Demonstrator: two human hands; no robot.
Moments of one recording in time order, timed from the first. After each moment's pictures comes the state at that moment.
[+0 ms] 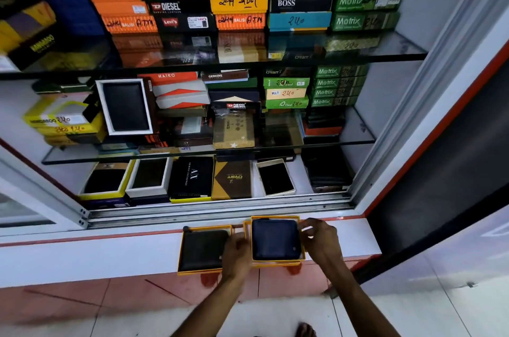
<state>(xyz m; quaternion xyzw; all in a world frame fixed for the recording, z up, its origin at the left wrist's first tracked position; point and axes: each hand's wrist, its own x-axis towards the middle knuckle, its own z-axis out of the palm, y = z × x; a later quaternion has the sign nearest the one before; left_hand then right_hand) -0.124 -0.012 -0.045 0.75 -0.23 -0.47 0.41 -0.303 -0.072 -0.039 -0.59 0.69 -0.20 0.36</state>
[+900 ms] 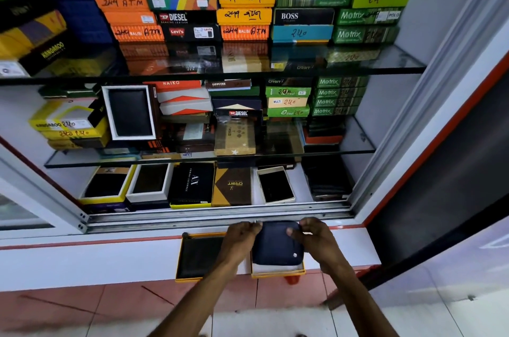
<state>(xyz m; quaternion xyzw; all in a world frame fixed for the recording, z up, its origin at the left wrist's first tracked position) -0.108 -0.046 -0.012 0.71 -0.33 -0.51 0.35 -0.297 -0.083 -0.027 -0.46 0.61 -0.32 0.56</state>
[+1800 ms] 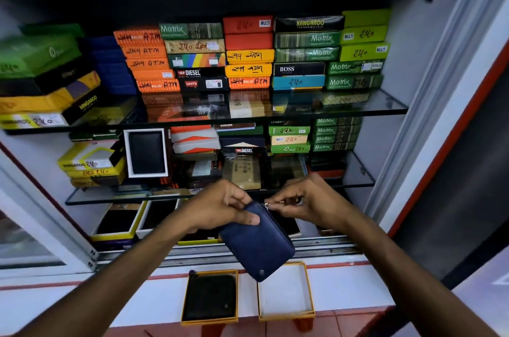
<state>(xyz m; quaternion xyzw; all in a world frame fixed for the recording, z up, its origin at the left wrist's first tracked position) -0.043 -0.083 0.175 0.57 -0.65 -0.44 0.23 -0.268 -0.130 0.171 -0.90 0.26 -0.26 0.23</state>
